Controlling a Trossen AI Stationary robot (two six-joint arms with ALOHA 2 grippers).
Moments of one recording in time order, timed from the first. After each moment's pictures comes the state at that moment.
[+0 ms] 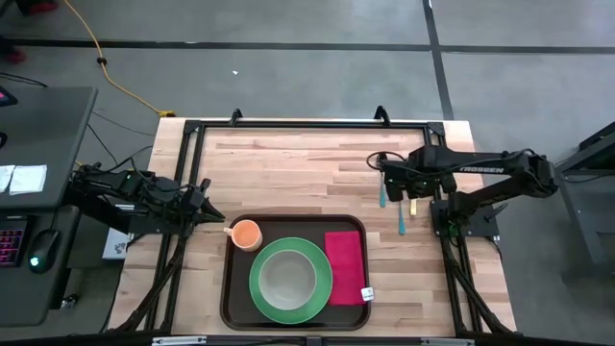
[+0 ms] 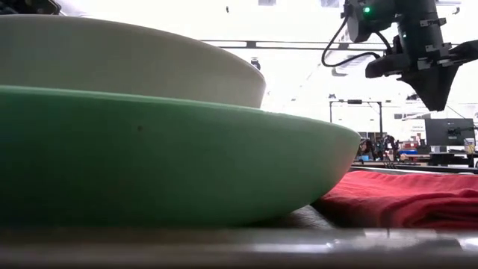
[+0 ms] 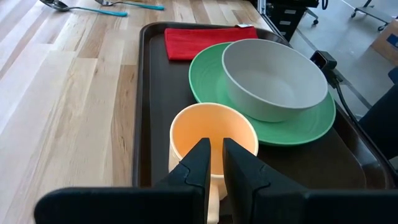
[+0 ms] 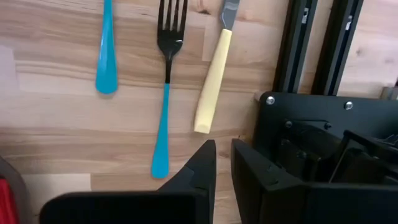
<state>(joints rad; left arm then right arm) -0.27 0.11 0.38 -0.71 -0.03 -0.17 -0.19 1.23 0.97 -1.47 0.10 1.29</state>
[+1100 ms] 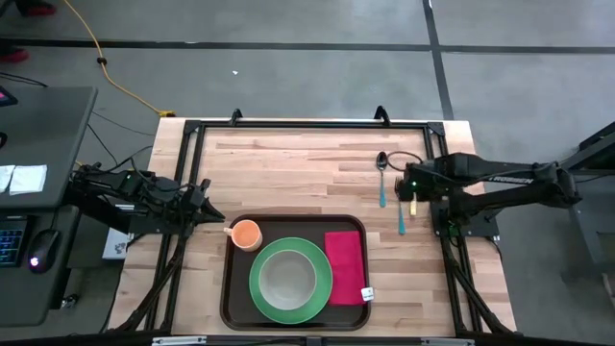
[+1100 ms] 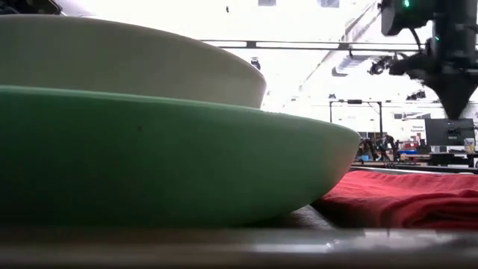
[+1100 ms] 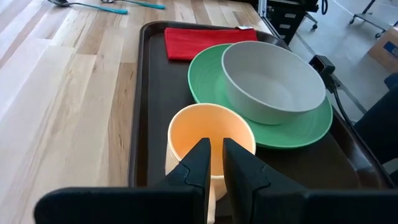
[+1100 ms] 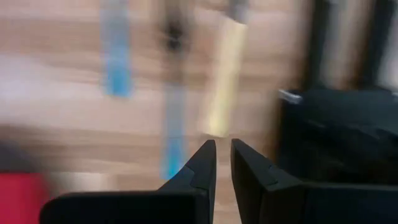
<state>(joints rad) -0.27 0.11 0.38 -0.70 -0.03 -0.20 -0.18 0.93 0.76 -1.33 0.07 1.40</state>
